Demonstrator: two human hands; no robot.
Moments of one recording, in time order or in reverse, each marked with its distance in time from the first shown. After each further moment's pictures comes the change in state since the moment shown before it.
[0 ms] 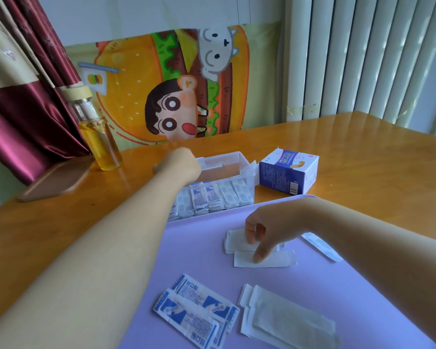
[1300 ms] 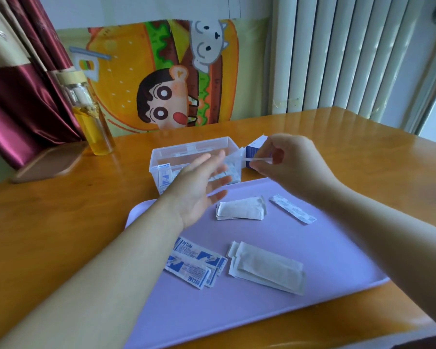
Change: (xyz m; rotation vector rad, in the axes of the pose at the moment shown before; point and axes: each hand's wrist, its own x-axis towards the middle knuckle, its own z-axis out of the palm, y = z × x) left_hand -0.141 0.016 -0.003 -1.450 -0.396 -0.080; right_hand -0.071 -0.020 0.007 0.294 1.115 -0.158
